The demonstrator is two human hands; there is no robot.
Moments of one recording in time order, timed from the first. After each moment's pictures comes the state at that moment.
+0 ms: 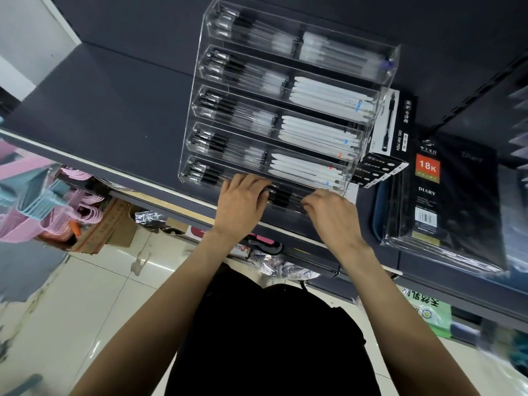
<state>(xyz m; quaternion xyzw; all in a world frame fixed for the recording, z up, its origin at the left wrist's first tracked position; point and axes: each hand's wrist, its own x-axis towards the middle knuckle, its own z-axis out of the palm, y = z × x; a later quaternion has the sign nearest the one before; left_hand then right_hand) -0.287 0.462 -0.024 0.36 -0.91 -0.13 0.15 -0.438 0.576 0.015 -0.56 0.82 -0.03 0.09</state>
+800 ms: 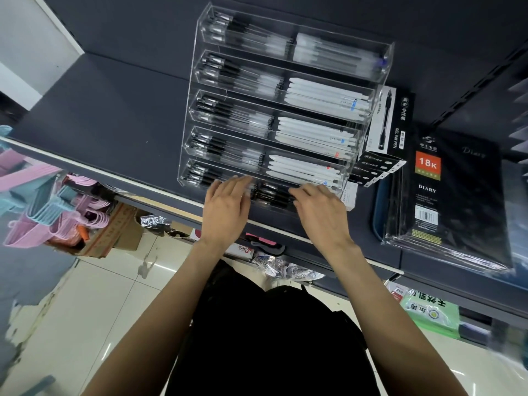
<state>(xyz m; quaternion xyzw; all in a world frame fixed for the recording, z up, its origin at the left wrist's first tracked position) -0.266 0.460 -0.029 0.39 -0.89 -0.14 0.18 -0.427 0.569 0.008 -0.58 0.81 -0.07 0.04</state>
